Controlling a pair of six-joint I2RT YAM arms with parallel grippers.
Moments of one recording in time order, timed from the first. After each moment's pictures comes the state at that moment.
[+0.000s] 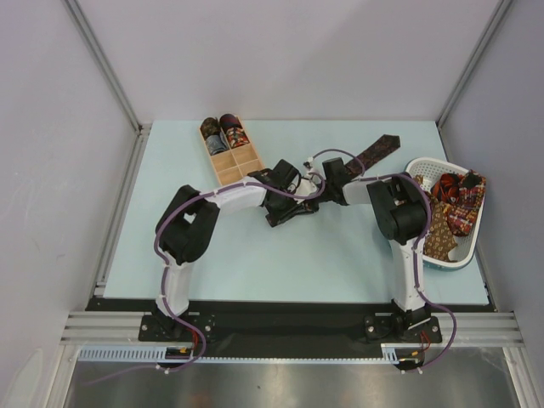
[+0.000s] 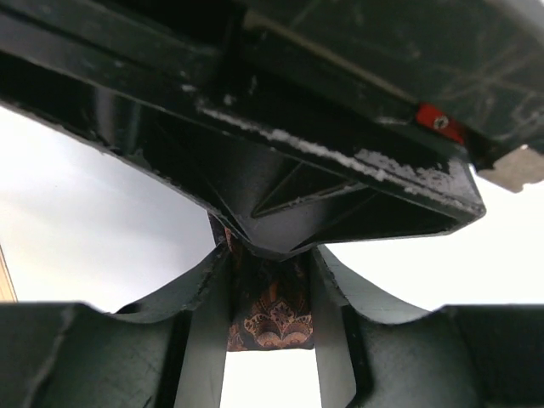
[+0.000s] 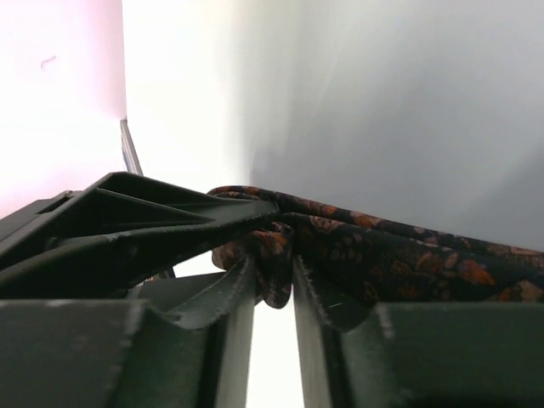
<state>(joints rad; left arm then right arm) -0.69 2.06 1.47 -0.54 0.10 0.37 0.38 2.18 1.27 0.10 -0.95 0.52</state>
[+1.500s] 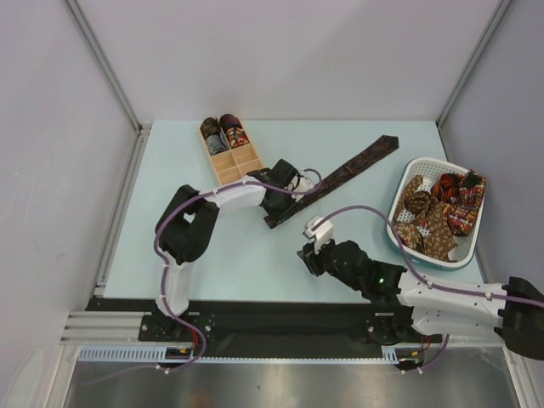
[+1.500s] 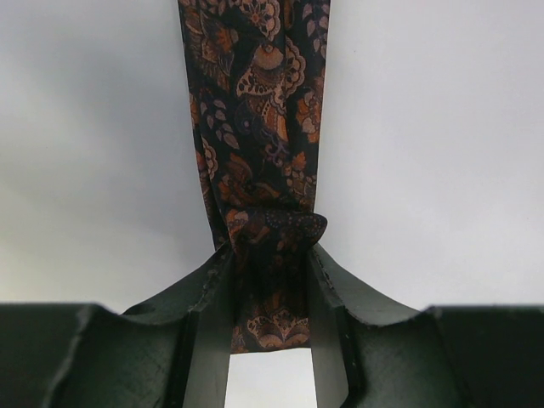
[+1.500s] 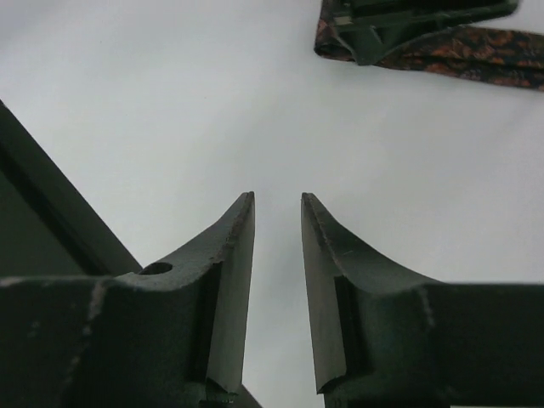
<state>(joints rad) -0.68 2.06 1.47 -0.57 0.07 0.25 1.10 0.95 0.44 0.15 0.29 0.18</state>
